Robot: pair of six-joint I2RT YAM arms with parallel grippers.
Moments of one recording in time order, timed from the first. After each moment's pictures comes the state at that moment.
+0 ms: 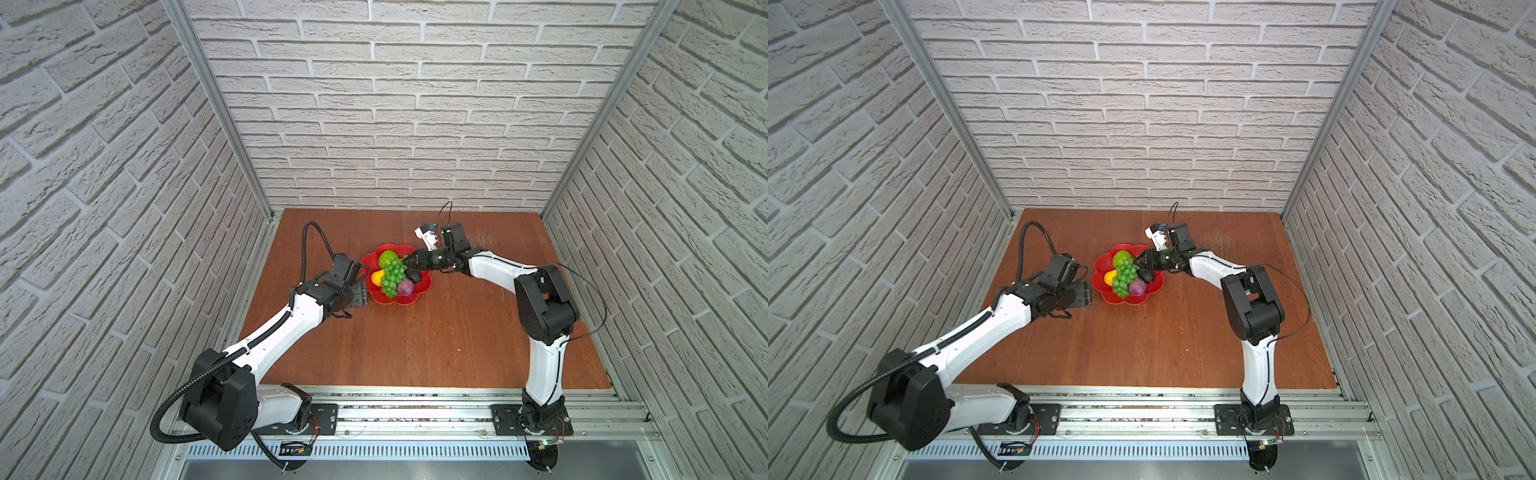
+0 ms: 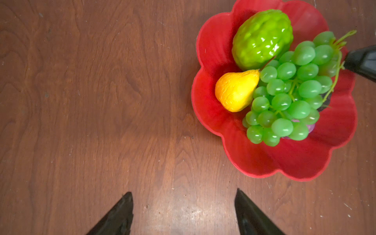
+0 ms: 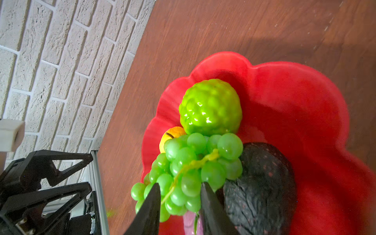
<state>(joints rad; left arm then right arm) -0.49 1.29 0.91 -0.63 -0.17 -0.52 0.35 2.00 1.39 -0.13 -0.68 0.41</state>
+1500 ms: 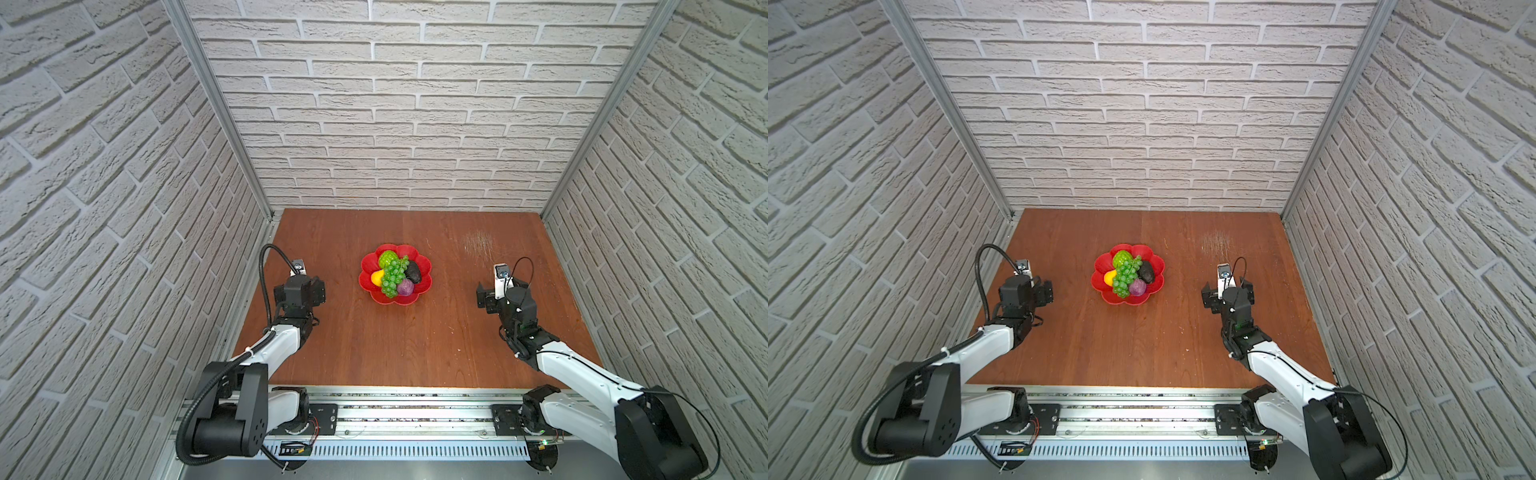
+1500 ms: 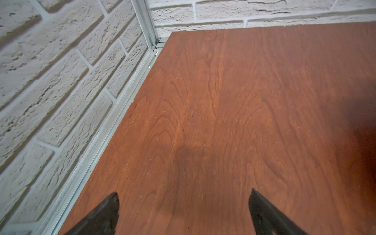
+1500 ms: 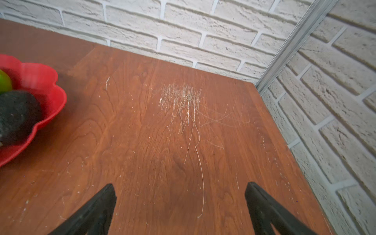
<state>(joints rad) -0.07 1.25 0.42 0.31 -0.36 0.00 0.26 1.09 0.35 0.34 0.38 -0.07</state>
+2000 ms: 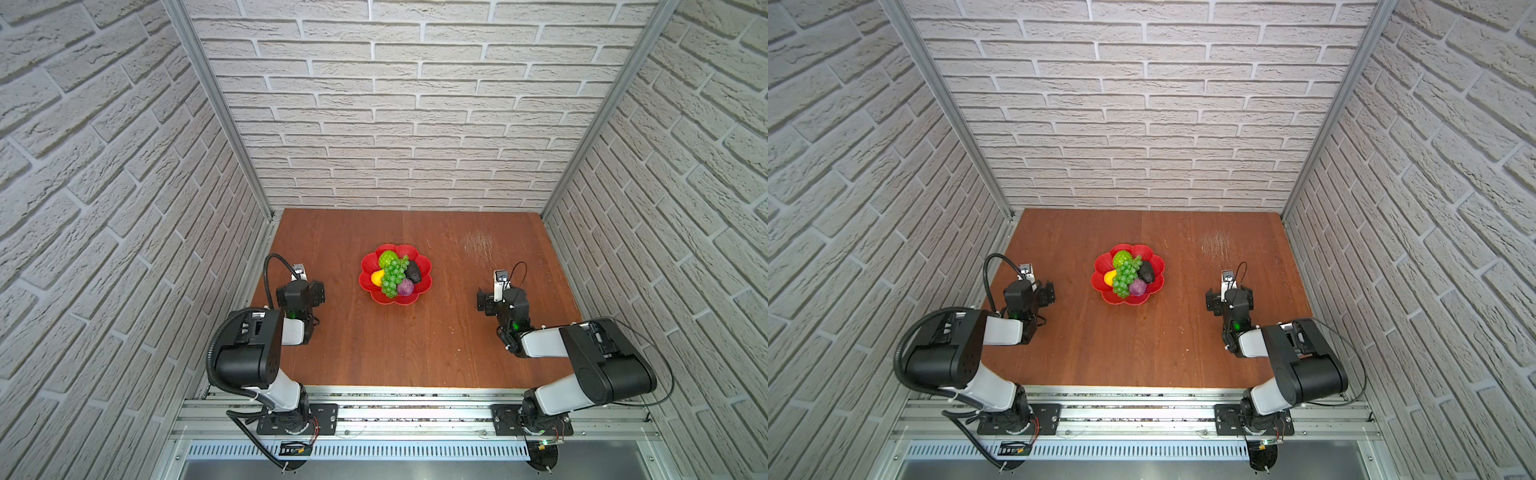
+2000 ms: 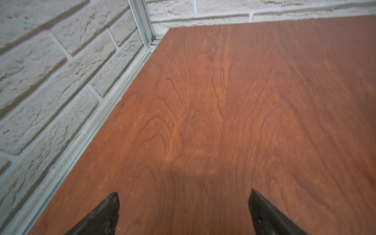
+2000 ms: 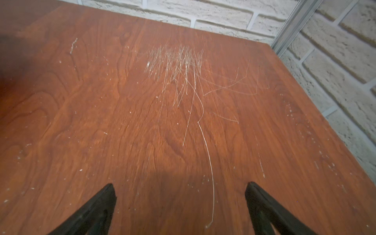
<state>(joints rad) 0.00 1.58 0.36 0.75 -0.28 0.04 0.12 1.50 0.30 0.71 0.25 -0.01</state>
